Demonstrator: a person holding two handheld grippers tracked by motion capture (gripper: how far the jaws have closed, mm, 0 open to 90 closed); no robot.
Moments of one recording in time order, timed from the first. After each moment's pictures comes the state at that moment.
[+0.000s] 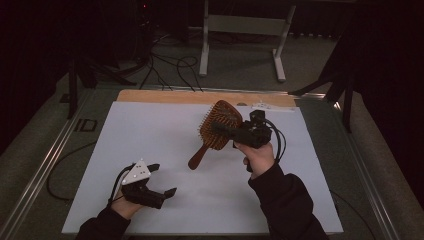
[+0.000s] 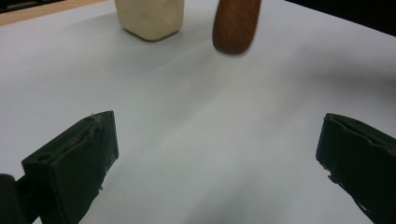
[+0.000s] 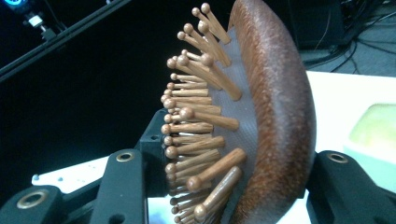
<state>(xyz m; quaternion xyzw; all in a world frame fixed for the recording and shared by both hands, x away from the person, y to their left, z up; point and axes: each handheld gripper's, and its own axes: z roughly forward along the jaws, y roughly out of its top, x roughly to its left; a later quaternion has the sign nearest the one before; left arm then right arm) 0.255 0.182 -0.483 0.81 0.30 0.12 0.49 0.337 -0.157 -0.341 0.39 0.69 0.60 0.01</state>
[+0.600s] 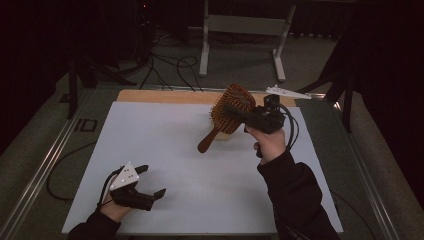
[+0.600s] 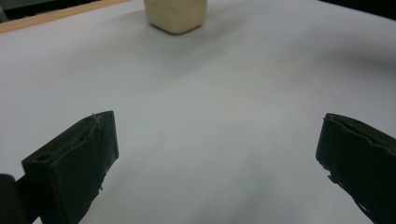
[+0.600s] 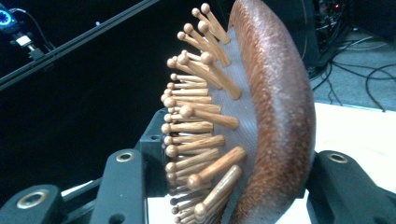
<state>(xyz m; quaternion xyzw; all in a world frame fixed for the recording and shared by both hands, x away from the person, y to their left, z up) 0.247 0.209 -0.491 0.80 0.32 0.15 0.48 0.355 -0.179 -0.311 0.40 0.68 0.61 0.05</state>
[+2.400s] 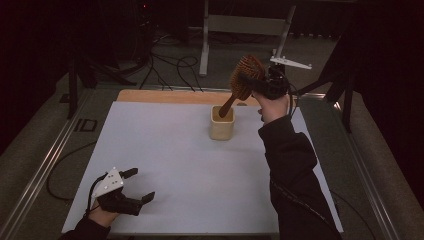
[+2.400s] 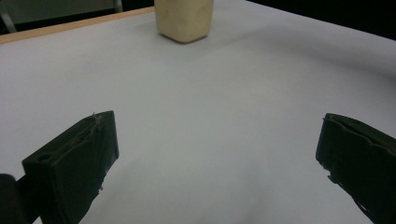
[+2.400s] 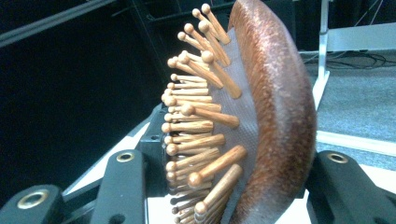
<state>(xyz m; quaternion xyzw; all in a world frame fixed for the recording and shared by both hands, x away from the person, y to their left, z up) 0.235 0.237 -0.496 0.78 0.31 0.16 0.52 0.447 -0.199 -0.306 0.47 0.66 0.57 0.17</state>
